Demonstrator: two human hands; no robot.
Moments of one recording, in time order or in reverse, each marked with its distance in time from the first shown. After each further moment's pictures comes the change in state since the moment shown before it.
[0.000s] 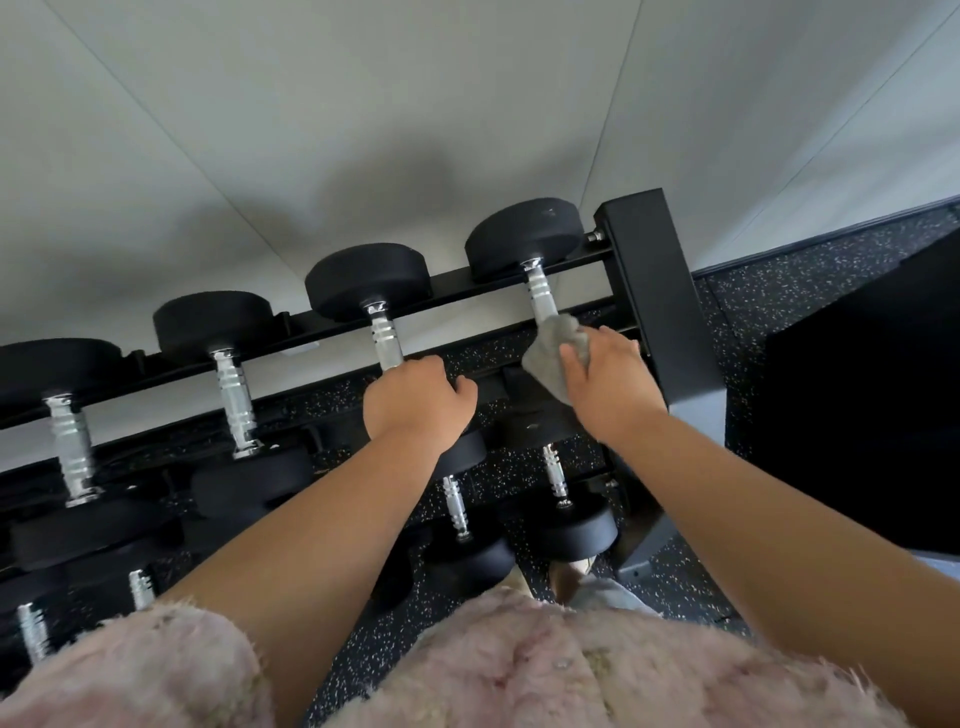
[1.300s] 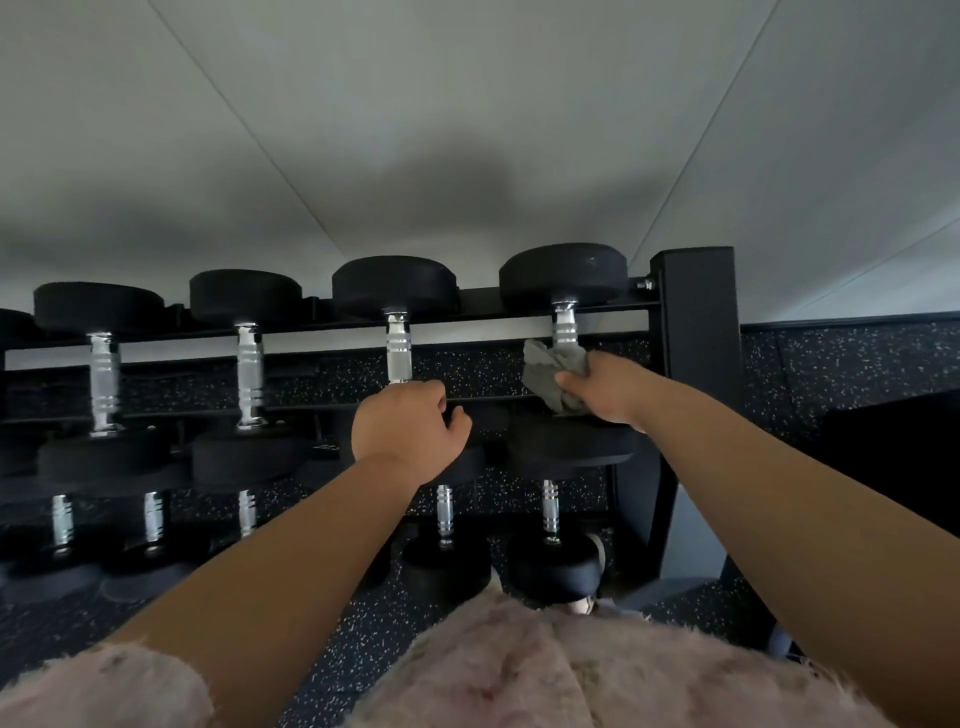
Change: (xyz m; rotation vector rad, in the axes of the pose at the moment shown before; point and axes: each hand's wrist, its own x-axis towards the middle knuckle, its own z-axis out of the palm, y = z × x) left_hand 0.000 0.000 0.004 -0.025 0.036 -0.042; right_hand 0.113 -0.008 -0.025 -0.171 -0.611 -0.057
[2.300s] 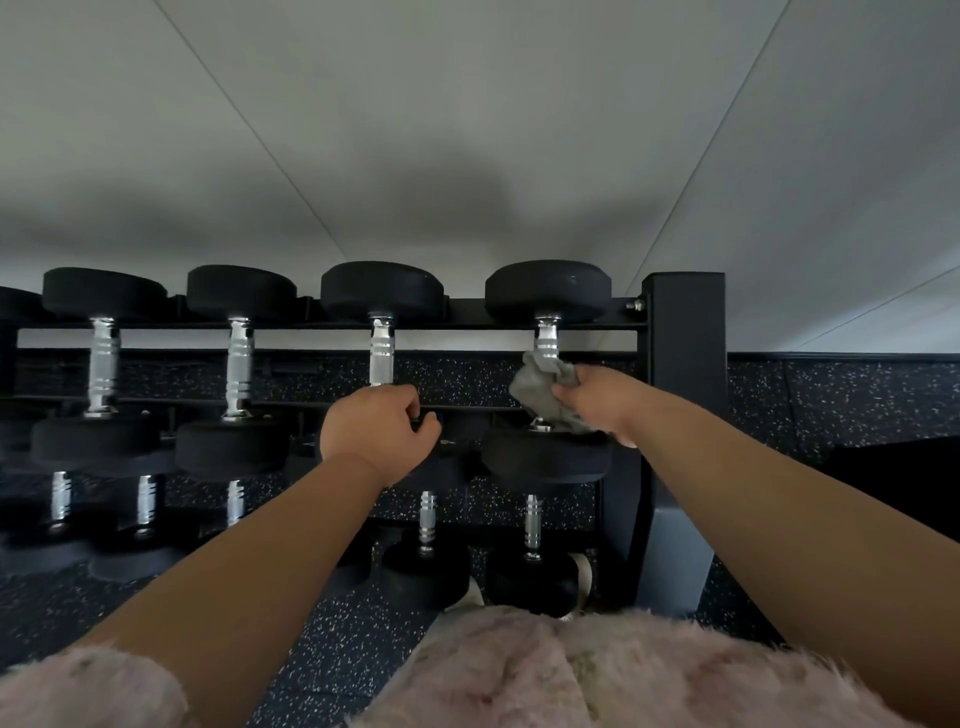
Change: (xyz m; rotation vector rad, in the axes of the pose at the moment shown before) left_hand -0.001 0.000 0.000 -0.044 0.005 -0.089; right_hand 0.011 0.021 -0.012 0.295 -0.118 -0.011
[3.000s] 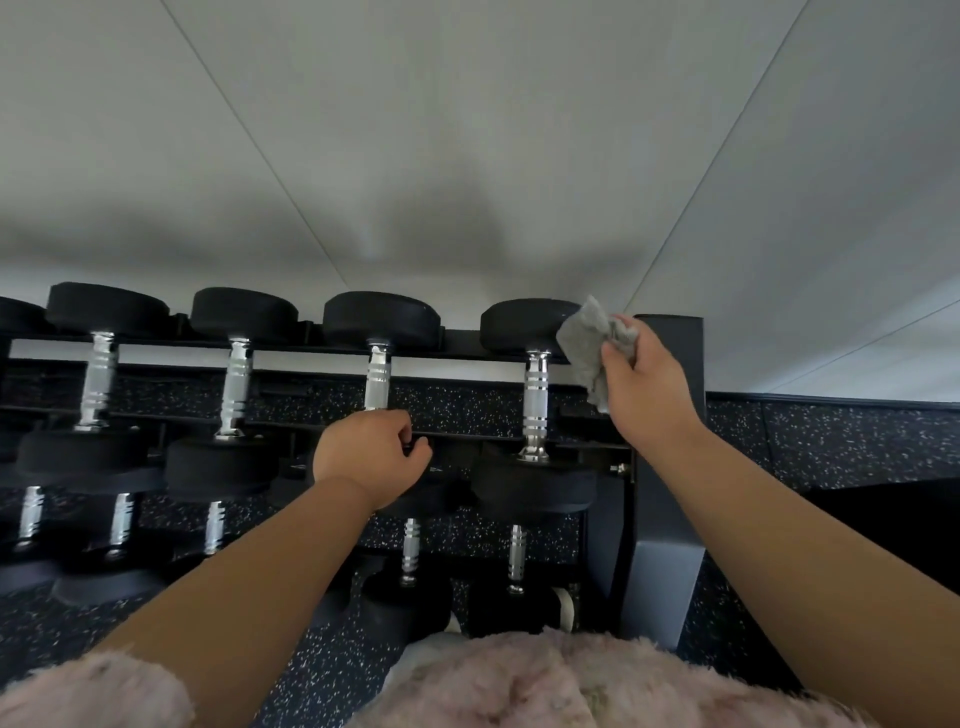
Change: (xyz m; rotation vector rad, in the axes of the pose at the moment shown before) left_hand -0.001 0.002 -0.004 -0.004 -0.022 -0.040; right_hand -0.056 -0.017 -0.039 0.245 0.620 -0.366
